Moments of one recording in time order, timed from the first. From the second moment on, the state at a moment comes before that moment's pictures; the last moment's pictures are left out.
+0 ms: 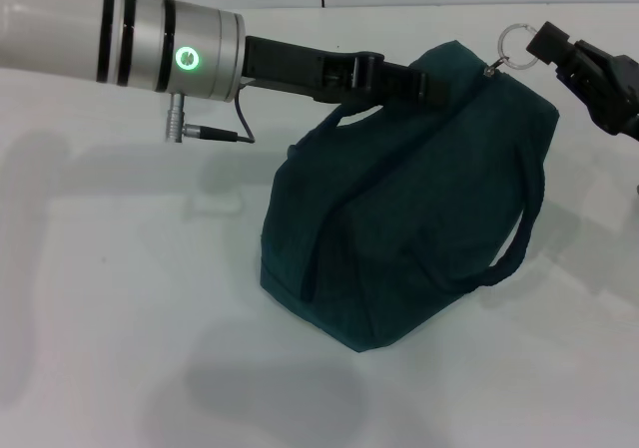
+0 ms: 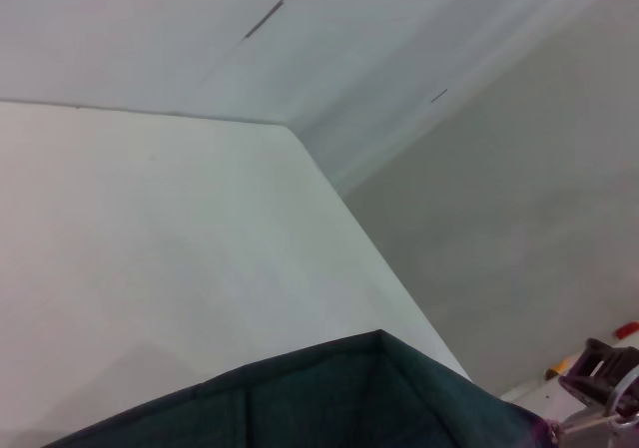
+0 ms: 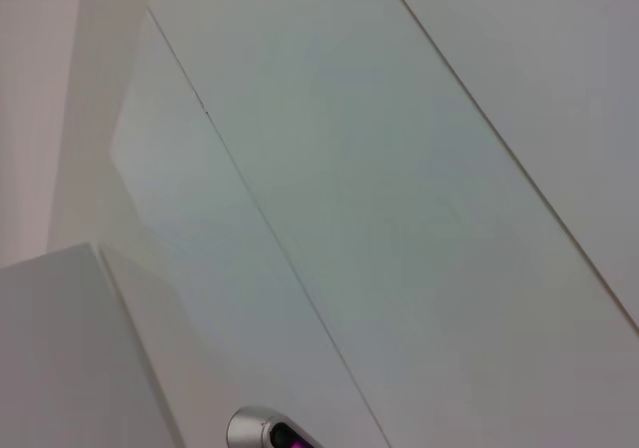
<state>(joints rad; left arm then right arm) -0.89 -2.05 0.95 0.55 1.89 1.44 -2.26 0.47 2.02 -1.17 -0.31 -0.93 -1.64 1.23</state>
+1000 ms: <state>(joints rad) -0.83 -2.08 0.95 0.56 1.81 1.49 -2.14 0.45 2.01 -1.16 -0.22 -0.86 -1.64 1.24</state>
